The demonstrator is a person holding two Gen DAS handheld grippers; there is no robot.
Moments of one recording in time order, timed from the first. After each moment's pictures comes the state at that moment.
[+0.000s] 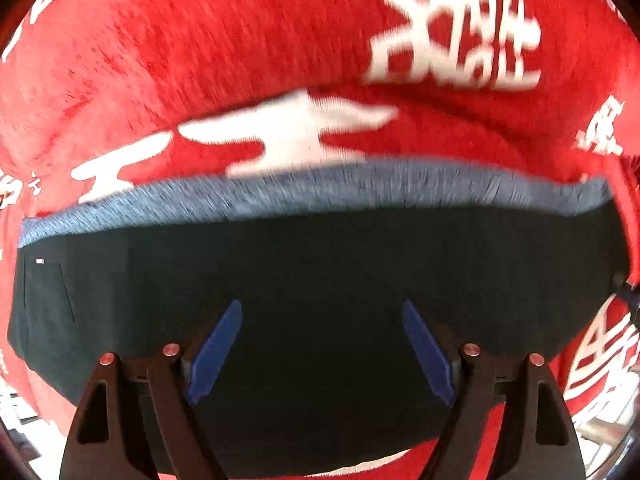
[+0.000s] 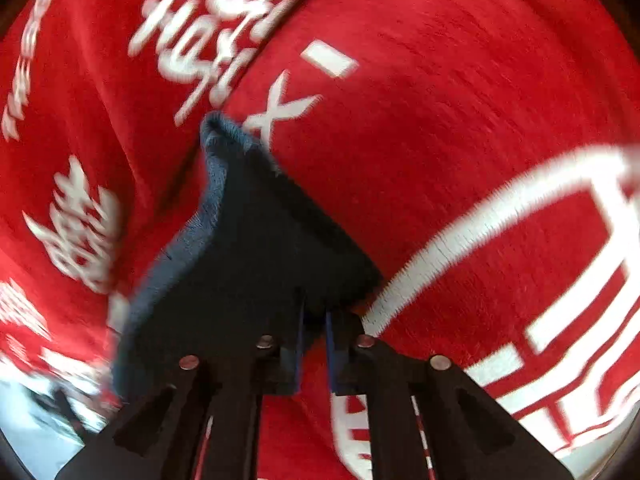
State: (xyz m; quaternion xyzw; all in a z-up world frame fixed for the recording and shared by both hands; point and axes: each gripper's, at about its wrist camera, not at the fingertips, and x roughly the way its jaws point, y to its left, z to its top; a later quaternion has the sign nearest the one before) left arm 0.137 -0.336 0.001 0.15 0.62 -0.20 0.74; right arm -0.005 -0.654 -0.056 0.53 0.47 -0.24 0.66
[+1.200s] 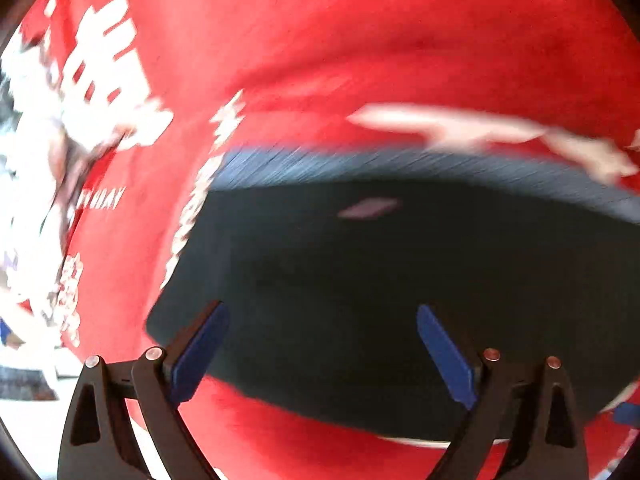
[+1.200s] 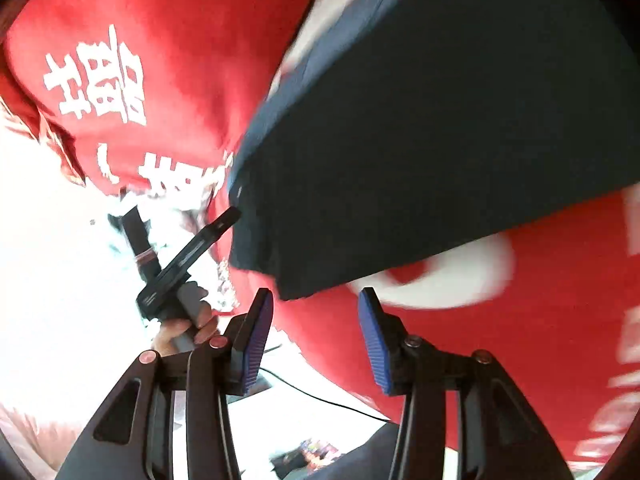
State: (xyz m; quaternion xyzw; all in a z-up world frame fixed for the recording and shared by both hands) left arm 0.217 -0.078 -0.001 0.19 0.61 -0.01 0.77; right arm 0.148 -0.307 -0.077 0.57 0.55 0.16 0.59
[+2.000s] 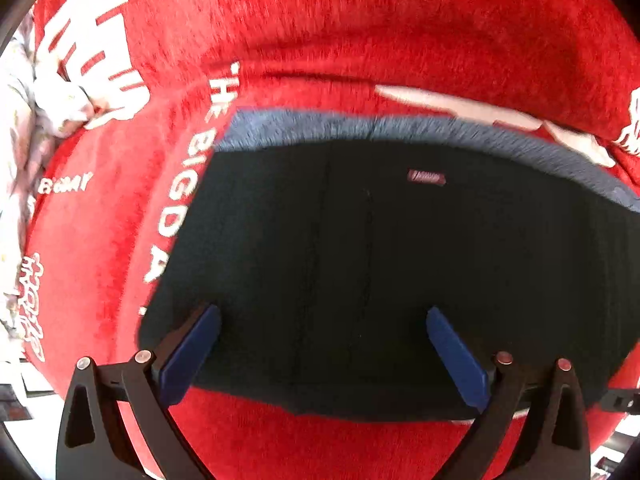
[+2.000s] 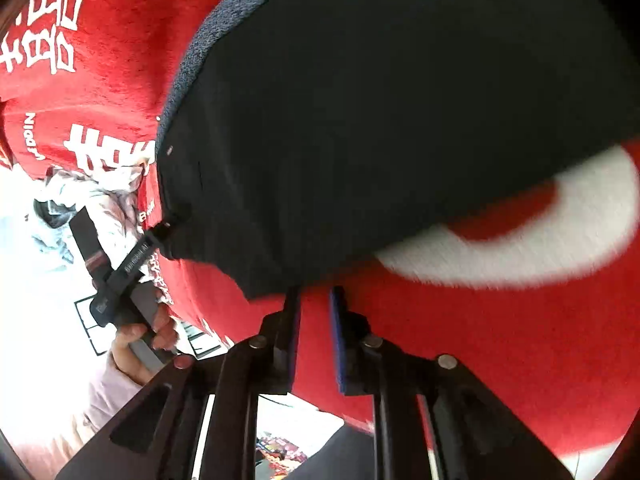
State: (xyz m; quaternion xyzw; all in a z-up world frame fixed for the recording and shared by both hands) left arm 0.221 -0.025 -0.003 0.13 0.60 -0.11 0.78; right arm 0.141 -0.274 -0.048 0.44 0.64 0.05 0.63
